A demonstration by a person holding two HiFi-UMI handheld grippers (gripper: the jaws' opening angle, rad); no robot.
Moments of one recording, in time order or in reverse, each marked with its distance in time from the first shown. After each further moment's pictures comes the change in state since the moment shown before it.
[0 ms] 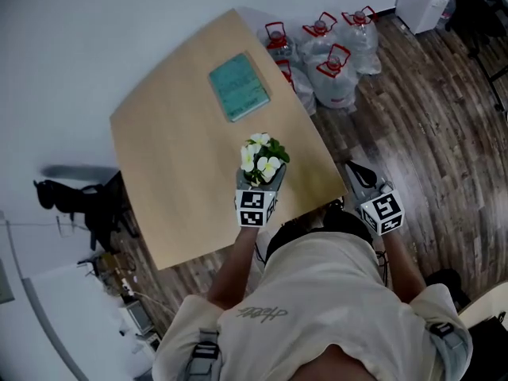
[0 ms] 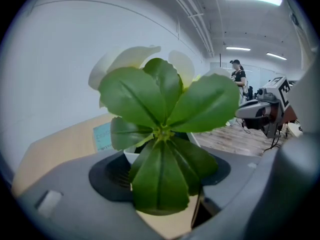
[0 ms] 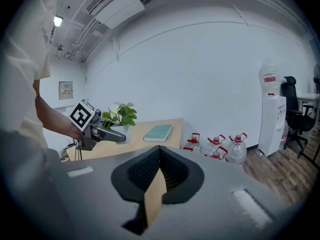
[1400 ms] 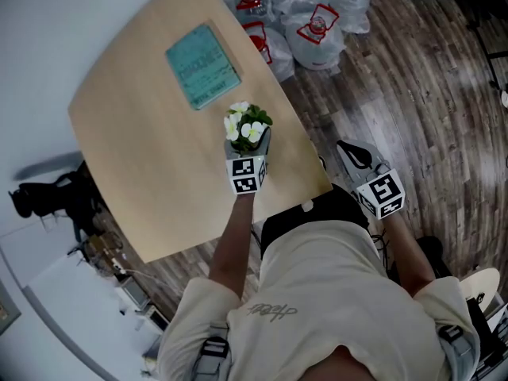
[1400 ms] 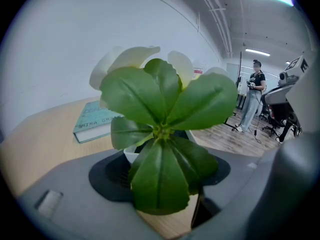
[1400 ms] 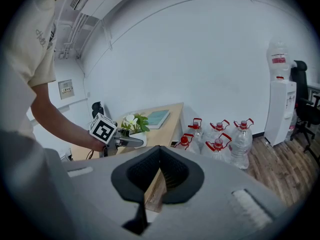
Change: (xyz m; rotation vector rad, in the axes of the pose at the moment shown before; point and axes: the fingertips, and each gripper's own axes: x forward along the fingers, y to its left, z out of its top) left arm 0.137 0.035 -0.051 -0.160 0.050 0.068; right arm 0.049 -0.059 -0.020 0.045 0.179 0.081
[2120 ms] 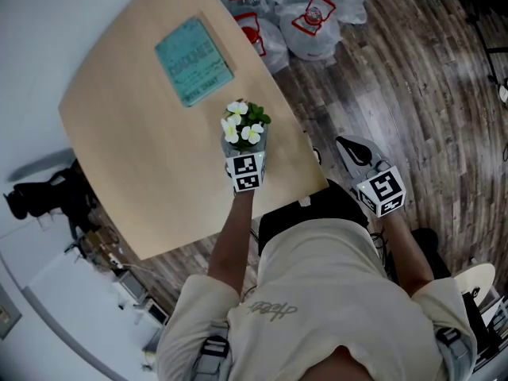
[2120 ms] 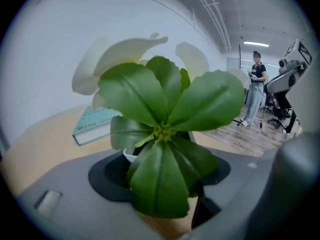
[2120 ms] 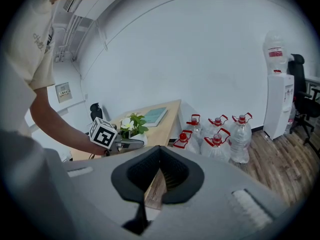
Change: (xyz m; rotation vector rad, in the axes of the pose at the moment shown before) left arm 0.011 -0.001 -0.008 0.068 0.002 0.069; right arm 0.000 -0.011 -0.005 0.050 0.027 0.002
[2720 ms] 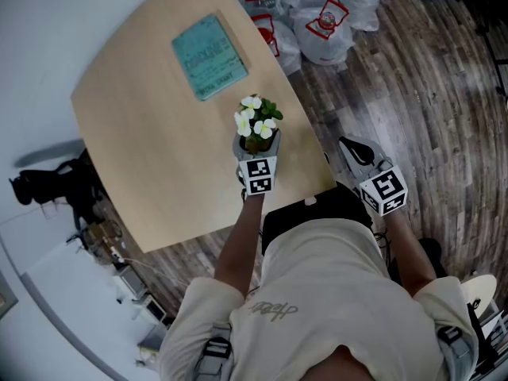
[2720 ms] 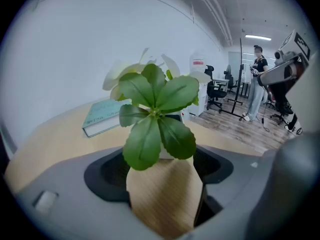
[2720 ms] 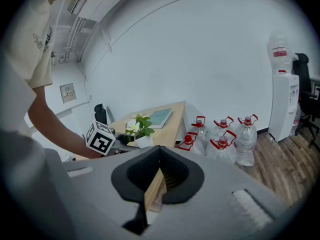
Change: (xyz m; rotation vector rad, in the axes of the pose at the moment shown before) left arm -0.021 -0.007 -0.014 0.018 0.039 0.038; right arm 0.007 0.014 0.003 -0.016 -0.019 0.039
